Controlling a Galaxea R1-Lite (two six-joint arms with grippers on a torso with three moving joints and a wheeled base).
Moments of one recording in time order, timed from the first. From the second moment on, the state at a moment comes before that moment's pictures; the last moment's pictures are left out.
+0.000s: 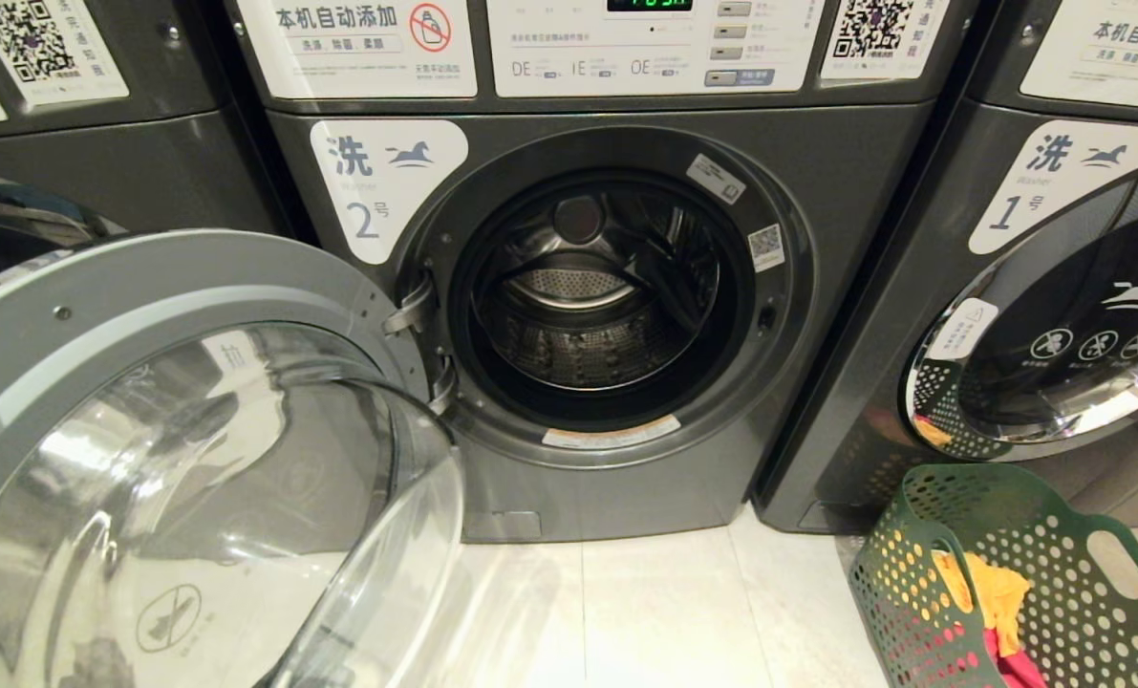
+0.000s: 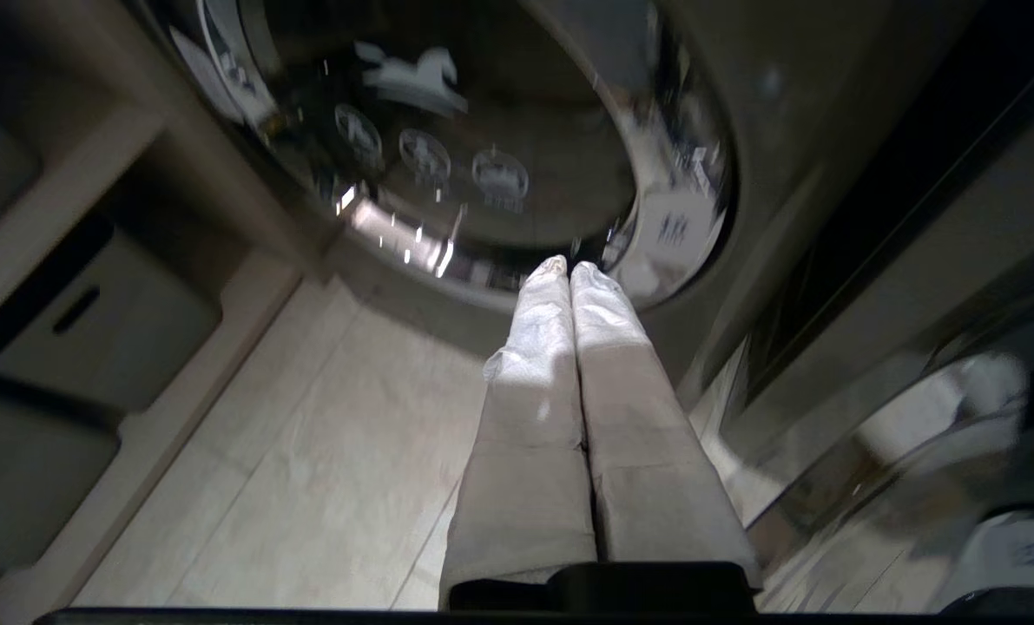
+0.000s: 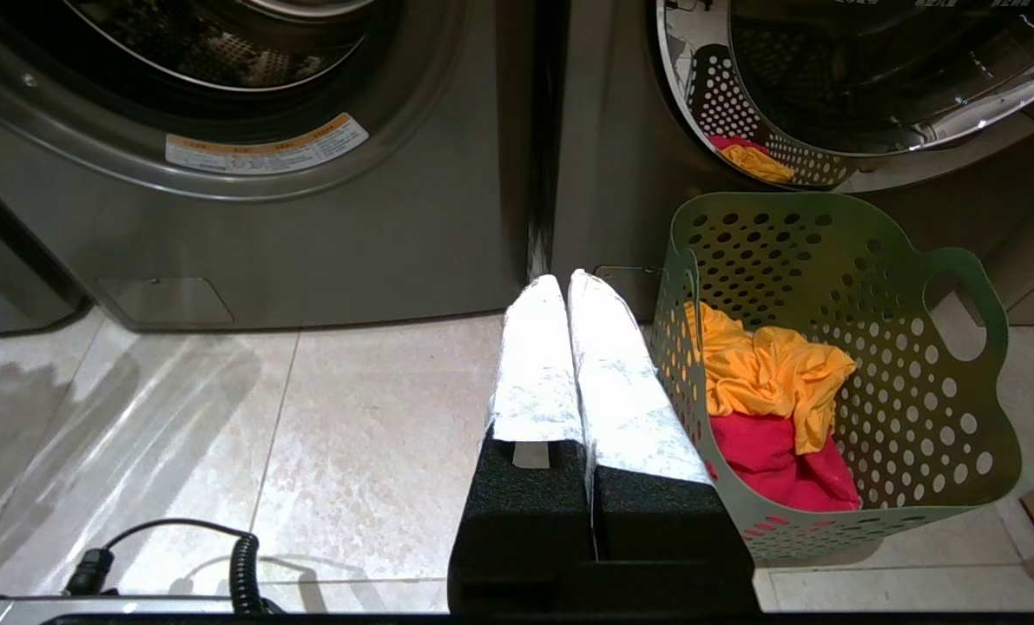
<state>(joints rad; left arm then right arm) 0.24 1.28 -1.28 0.21 0.23 0.01 0.00 0.00 0.00 0.00 -0.01 0.01</state>
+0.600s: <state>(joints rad) 0.23 1.22 -1.33 0.64 -0.10 0.01 0.00 0.00 0.00 0.00 -0.01 0.01</state>
